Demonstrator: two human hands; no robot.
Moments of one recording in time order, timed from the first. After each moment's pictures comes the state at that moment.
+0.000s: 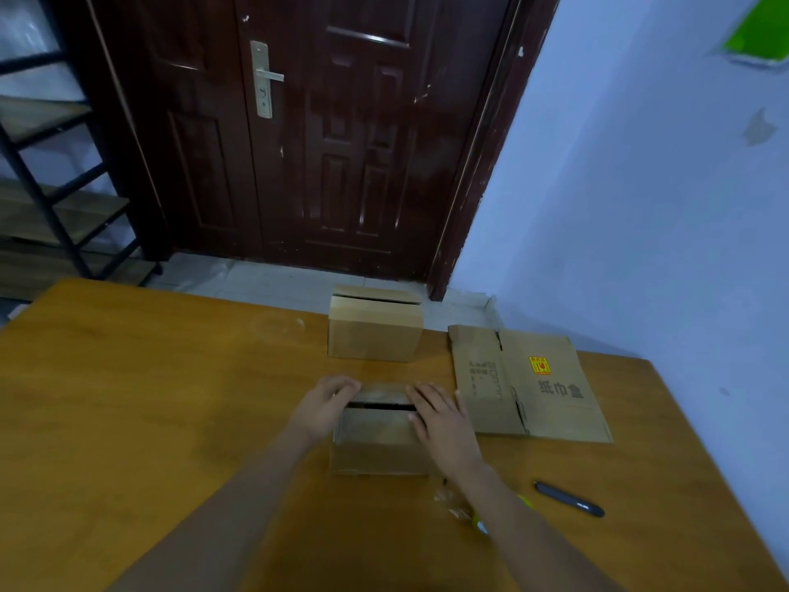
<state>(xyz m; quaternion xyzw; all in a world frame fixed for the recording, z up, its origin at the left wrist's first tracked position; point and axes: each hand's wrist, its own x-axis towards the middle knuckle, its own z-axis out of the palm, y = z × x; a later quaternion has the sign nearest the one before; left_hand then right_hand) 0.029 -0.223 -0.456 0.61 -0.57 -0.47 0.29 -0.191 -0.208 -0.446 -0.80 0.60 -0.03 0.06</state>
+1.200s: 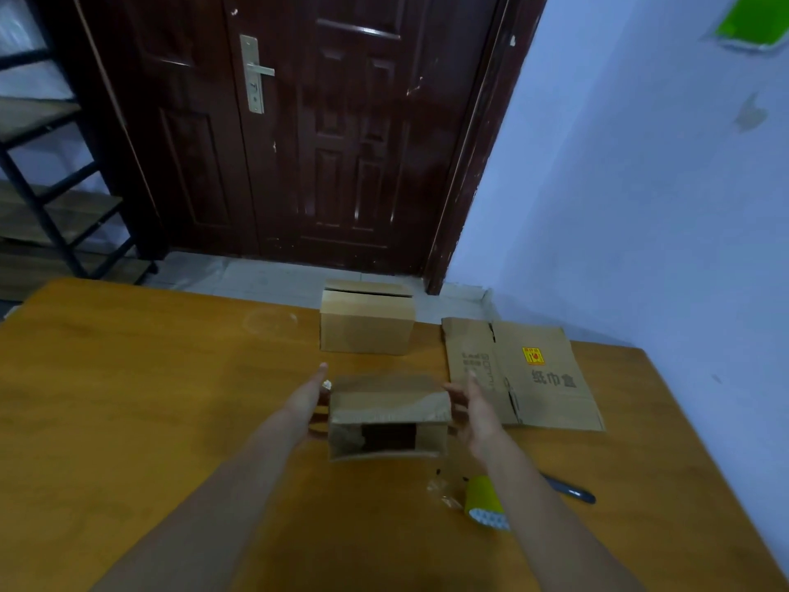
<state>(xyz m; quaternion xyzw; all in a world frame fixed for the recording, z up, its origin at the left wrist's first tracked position) 0.020 -0.227 -0.442 0.65 -0.21 -0.66 0.31 -0.232 -0.218 -0.435 -0.26 0.68 -0.37 0.59</state>
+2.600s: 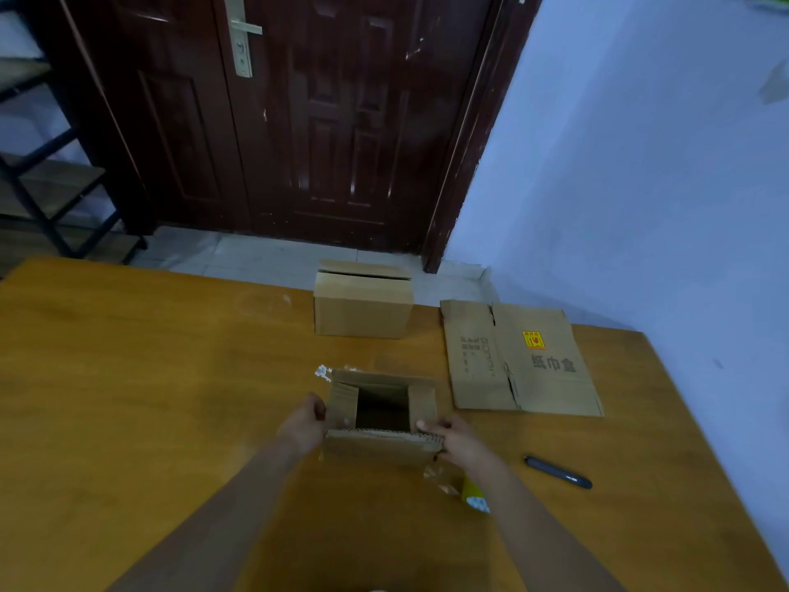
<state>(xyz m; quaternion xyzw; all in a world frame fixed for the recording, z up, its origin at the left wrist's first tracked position) 0.022 -0.201 -0.489 0.70 -0.47 -0.51 0.16 -0.229 -0.196 -0.472 -0.37 0.71 -0.17 0.58</state>
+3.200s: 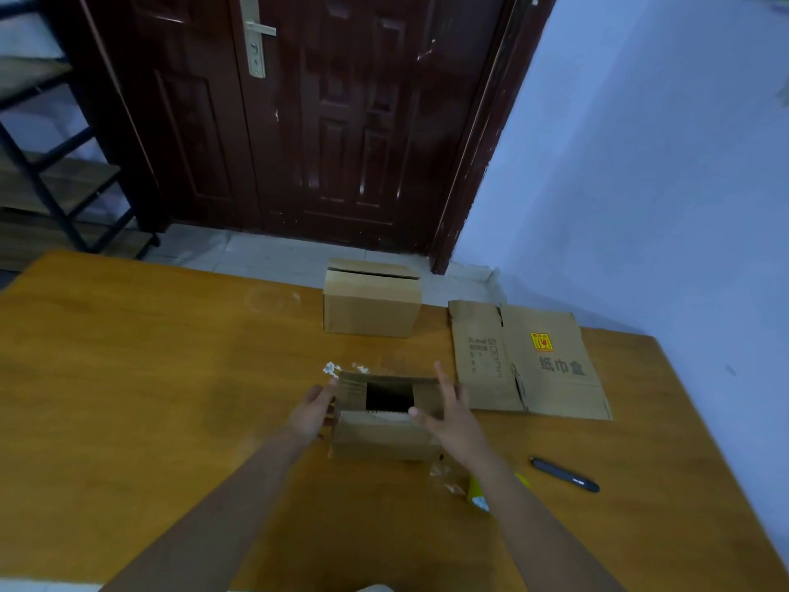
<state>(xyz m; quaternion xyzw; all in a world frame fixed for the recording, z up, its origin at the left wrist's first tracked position) 0.017 -0.203 -0.480 0.67 -0.32 -0.60 0.31 -0.217 -0.202 -0.461 -0.62 0.66 -0.14 0.39</state>
